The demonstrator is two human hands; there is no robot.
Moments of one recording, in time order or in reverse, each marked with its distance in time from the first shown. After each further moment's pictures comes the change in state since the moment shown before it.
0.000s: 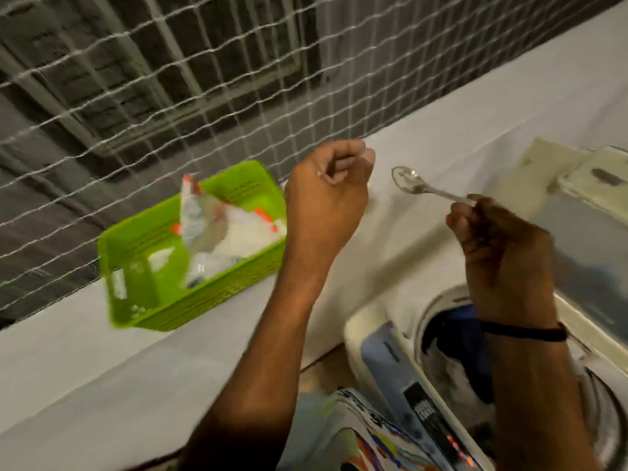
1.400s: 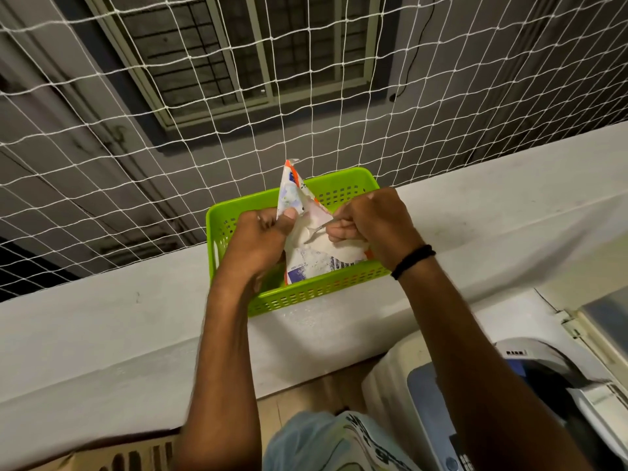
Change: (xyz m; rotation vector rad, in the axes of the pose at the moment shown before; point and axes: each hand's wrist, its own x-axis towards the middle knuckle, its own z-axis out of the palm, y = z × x) left_hand 0.013 -0.066 -0.215 0.130 0.087 -0.454; right_hand 0.003 0.182 0.192 -1.058 -0.353 0.259
